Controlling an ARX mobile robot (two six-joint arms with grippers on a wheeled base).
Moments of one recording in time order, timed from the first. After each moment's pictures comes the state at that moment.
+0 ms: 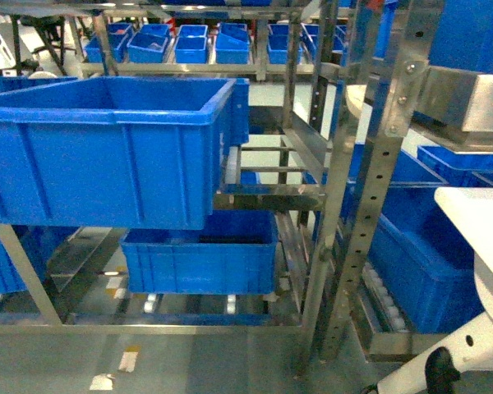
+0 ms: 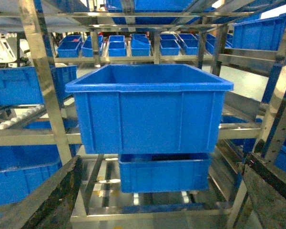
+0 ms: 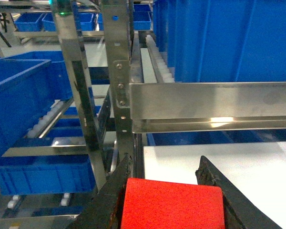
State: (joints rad) left arm 0.00 0.01 0.01 0.00 0.00 0.00; right arm -0.17 1.07 0.50 0.47 -0.14 0.00
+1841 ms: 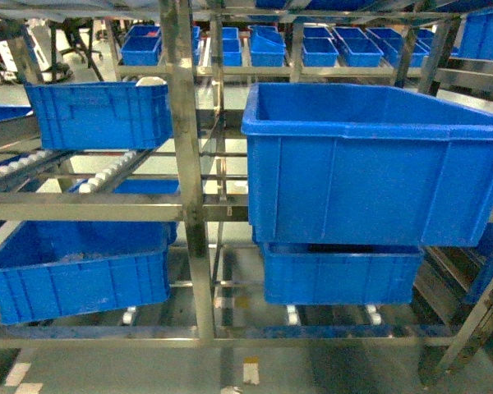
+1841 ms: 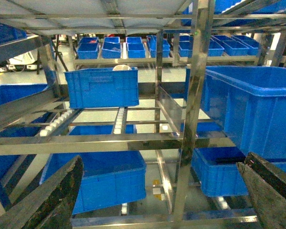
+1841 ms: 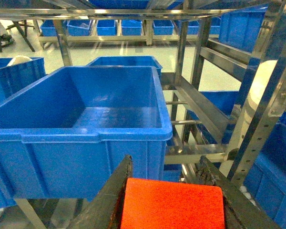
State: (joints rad) left arm 0.00 0.01 0.01 0.00 0.00 0.00; right arm -0.17 1.06 0.50 0.47 -0.14 0.00
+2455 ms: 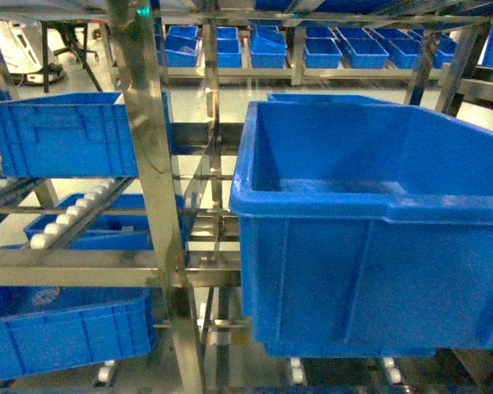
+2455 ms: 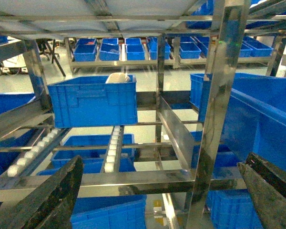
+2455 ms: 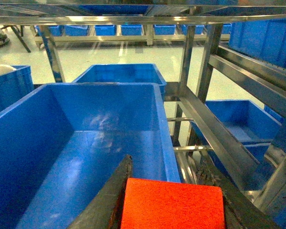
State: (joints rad) left arm 0.00 0.01 0.01 0.00 0.00 0.00; right arm -0.16 1.07 0.50 0.47 -0.14 0.00
